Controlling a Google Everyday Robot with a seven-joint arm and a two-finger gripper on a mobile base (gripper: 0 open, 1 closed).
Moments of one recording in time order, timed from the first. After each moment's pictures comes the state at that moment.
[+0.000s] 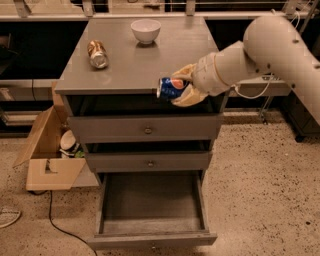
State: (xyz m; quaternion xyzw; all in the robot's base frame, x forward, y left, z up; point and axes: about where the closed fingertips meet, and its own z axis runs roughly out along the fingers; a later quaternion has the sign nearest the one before) arm 0.621 -0.053 0.861 -0.71 0.58 0.09 0.40
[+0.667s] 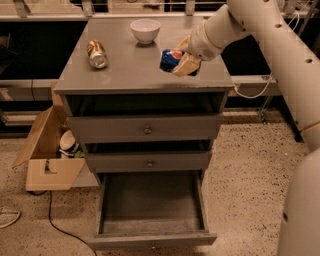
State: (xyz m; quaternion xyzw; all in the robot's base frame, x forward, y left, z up) arm 0.723 -0.063 0.890 -0.67 0.65 0.07 0.35
